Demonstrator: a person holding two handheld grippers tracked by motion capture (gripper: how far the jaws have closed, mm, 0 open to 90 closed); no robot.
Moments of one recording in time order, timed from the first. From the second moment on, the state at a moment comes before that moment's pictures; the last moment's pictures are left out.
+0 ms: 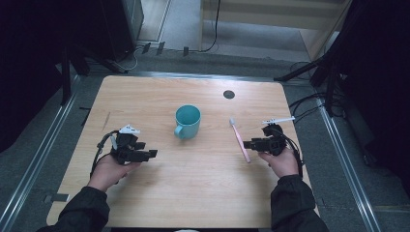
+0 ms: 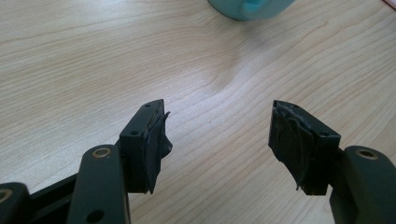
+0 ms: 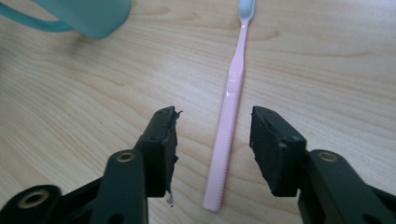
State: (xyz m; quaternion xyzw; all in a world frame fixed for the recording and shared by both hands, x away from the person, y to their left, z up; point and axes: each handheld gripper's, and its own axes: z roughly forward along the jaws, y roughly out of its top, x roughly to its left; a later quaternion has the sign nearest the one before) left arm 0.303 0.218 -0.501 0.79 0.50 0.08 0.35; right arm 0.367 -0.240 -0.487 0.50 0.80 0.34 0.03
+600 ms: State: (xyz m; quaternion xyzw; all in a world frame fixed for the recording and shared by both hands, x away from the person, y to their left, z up) left arm 0.301 0.219 -0.500 0.79 0.50 0.08 0.35; right arm 0.362 -0.232 -0.485 0.45 0.82 0.36 0.03
